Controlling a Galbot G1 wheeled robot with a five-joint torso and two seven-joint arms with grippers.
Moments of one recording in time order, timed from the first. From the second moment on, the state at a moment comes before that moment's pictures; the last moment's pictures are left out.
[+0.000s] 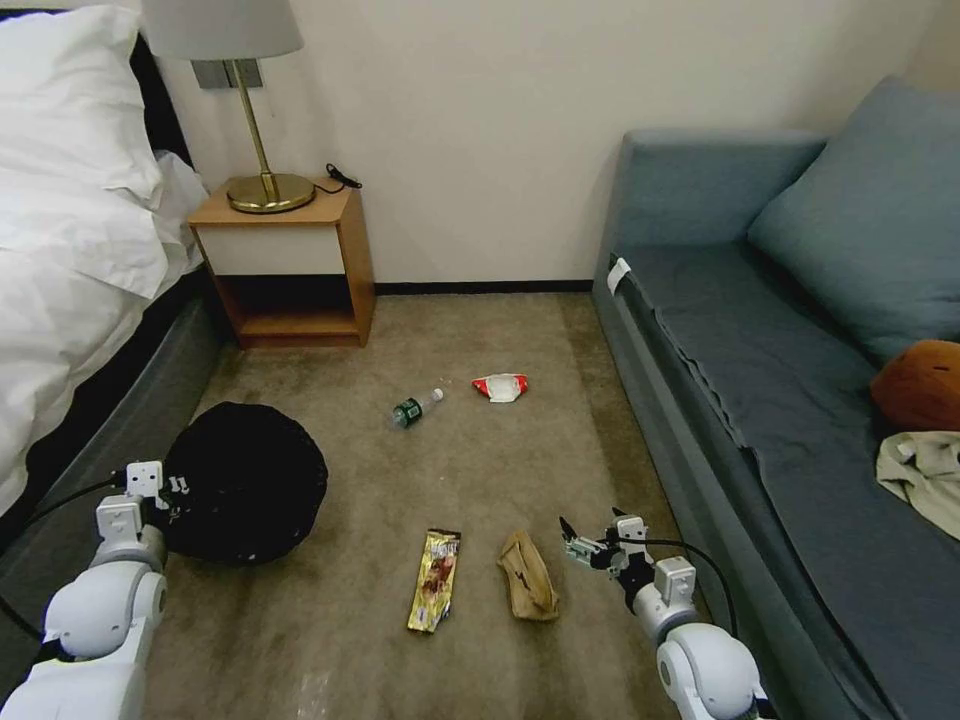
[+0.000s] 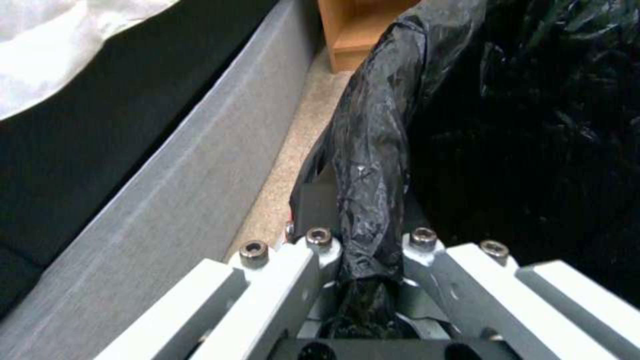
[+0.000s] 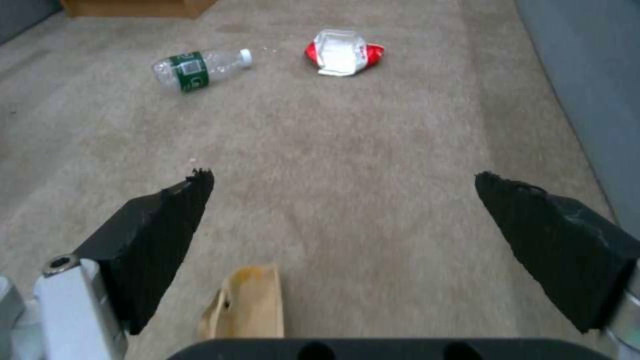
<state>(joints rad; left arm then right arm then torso) 1.30 -1.16 -0.83 -1.69 -0.23 0.35 -0.07 -1.41 1.38 0.46 1.74 0.16 -0.21 -0.16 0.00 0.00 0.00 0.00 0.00</state>
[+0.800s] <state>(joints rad) 1.39 -1.19 -0.90 -1.78 -0.21 0.35 -0.06 -1.06 1.19 0.20 1.56 0.30 -0.42 -0.19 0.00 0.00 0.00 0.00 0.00</state>
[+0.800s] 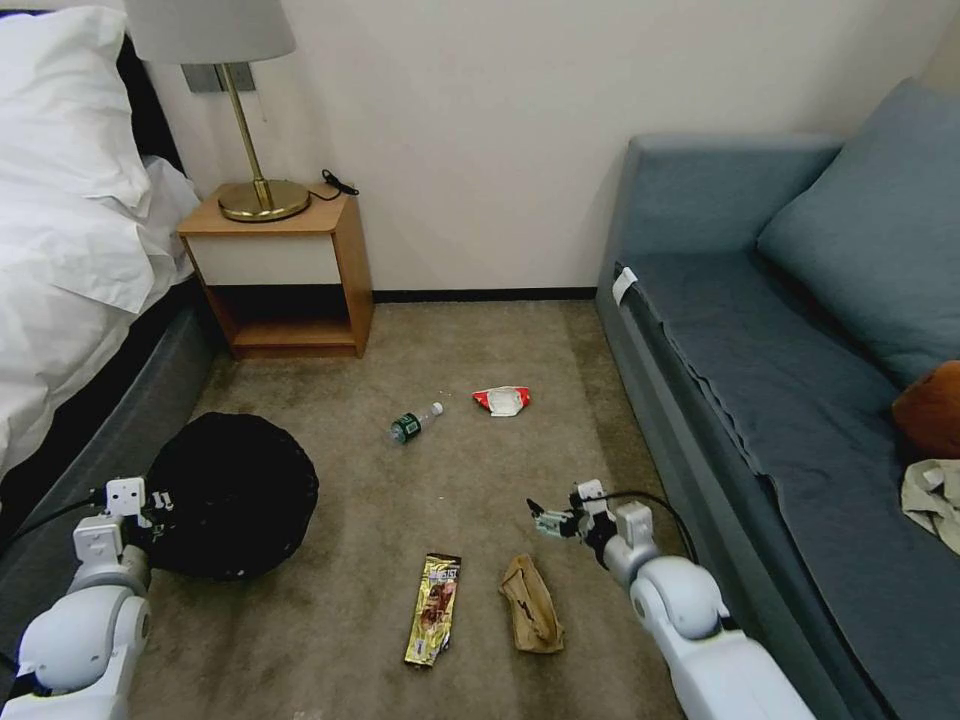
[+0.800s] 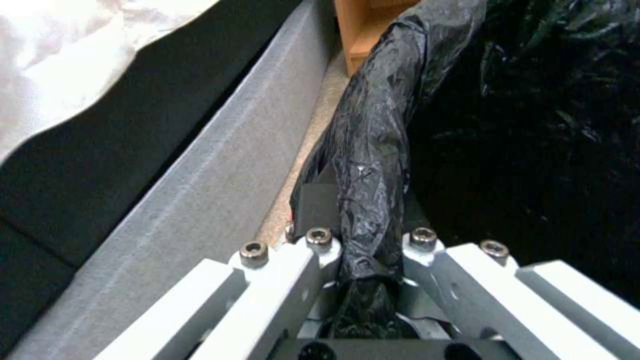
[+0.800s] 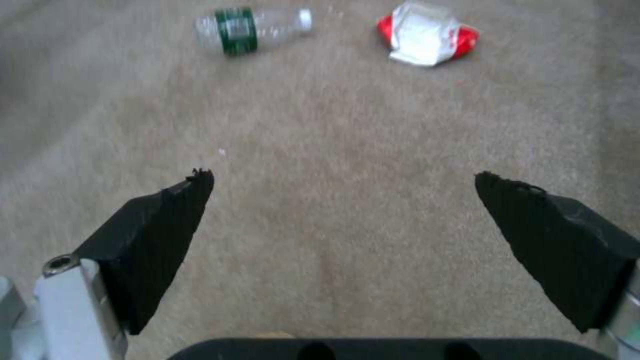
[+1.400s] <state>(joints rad) 1.46 -1.30 -0.92 -1.89 -0.12 0.35 -0.02 -0.86 1.05 -0.14 1.36 0.42 -0.52 -0.23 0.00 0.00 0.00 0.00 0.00</state>
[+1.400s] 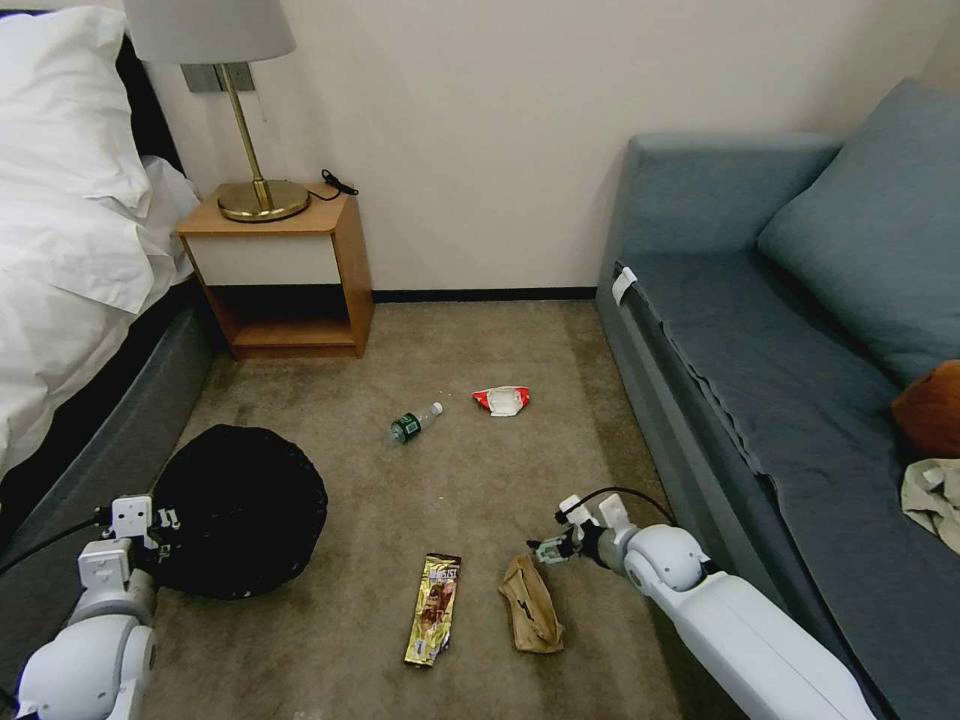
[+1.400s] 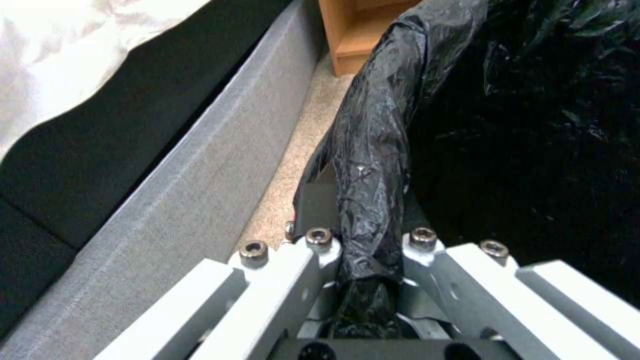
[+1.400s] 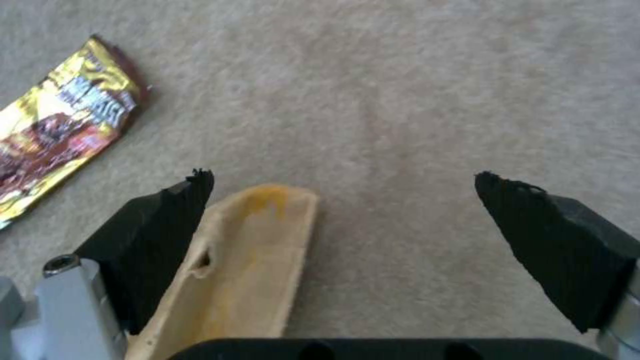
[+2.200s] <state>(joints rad) 1.46 -1.33 -0.88 -1.92 -0.09 0.34 -0.02 -0.94 1.10 -0.18 1.30 0.33 -0.51 -0.23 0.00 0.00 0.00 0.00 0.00</state>
